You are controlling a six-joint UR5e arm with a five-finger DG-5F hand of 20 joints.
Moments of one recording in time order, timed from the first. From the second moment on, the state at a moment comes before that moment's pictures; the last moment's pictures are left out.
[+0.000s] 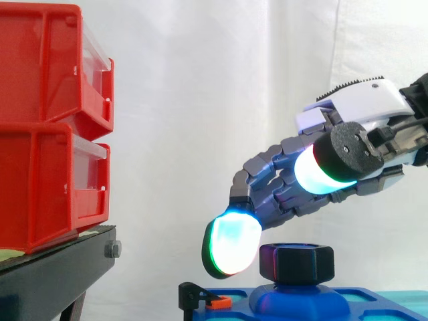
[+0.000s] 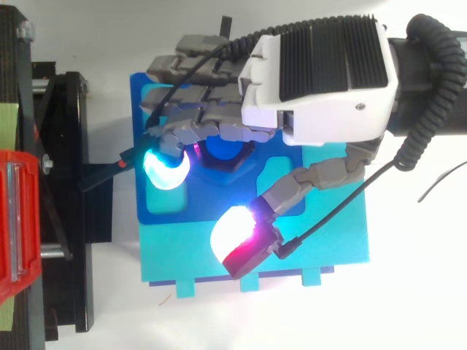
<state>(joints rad) 0.05 -2.23 -1.10 -3.17 -1.58 -0.95</state>
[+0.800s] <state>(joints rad) 0.01 -2.23 -1.11 -3.16 -1.62 -0.99</state>
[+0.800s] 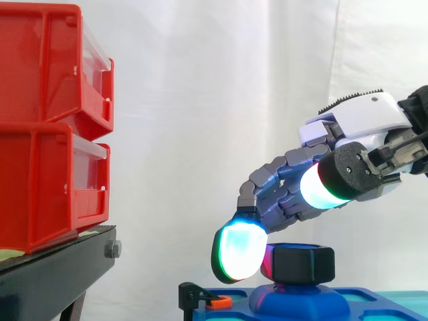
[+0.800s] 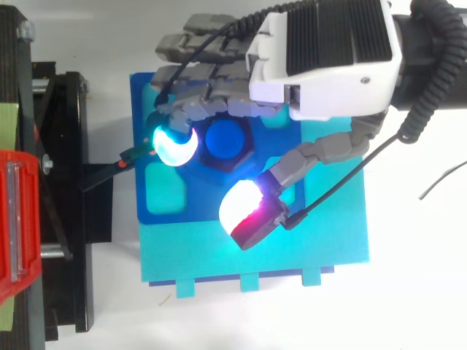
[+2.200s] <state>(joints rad) -0.09 -2.23 -1.10 -3.11 -1.75 -1.02</state>
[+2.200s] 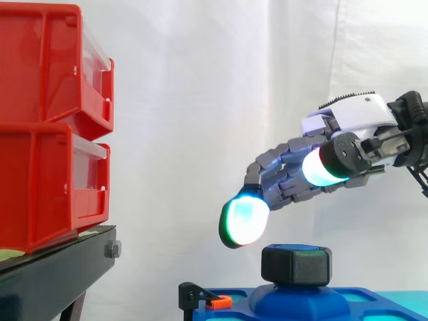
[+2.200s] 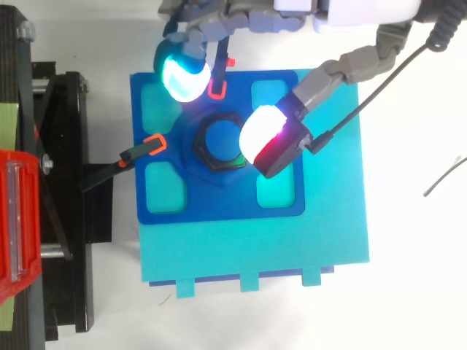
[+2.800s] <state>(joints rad) 0.00 -2.23 -1.10 -3.08 -1.65 -0.98</state>
